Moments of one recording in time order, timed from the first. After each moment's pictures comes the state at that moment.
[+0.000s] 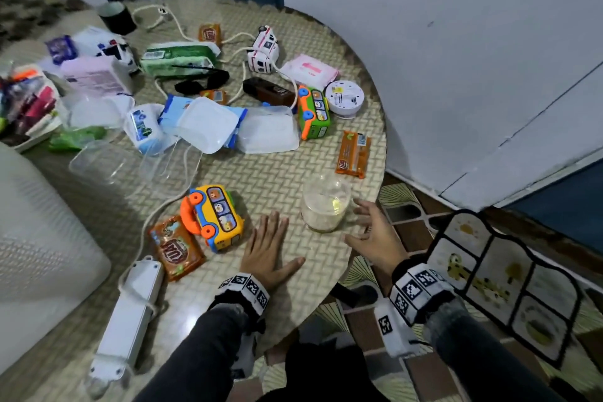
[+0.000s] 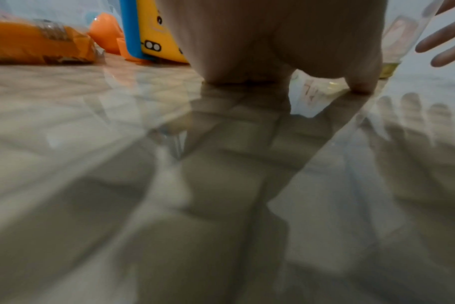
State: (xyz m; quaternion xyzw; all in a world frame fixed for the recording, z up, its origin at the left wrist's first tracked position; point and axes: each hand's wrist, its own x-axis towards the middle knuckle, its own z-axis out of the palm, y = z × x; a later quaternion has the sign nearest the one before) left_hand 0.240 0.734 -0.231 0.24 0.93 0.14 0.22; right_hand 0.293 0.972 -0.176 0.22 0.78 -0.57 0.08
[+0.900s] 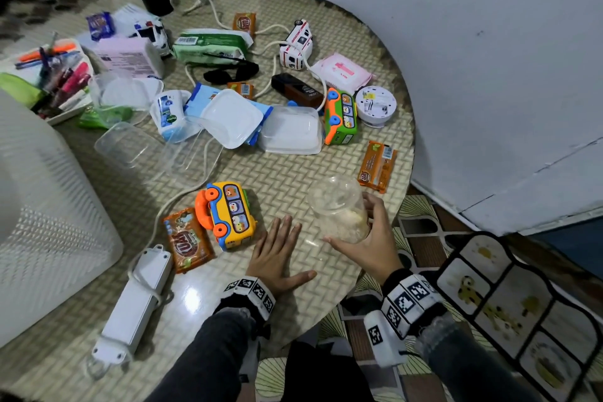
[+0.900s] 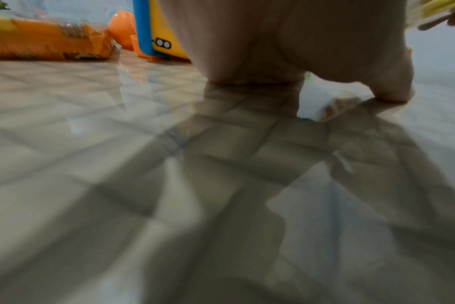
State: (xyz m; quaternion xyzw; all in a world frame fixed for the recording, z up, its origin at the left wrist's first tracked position) left_hand 0.241 0.737 -0.233 0.22 0.94 0.11 0.23; right_hand 0.260 0.953 -0.175 0.14 0.81 -0.57 -0.02
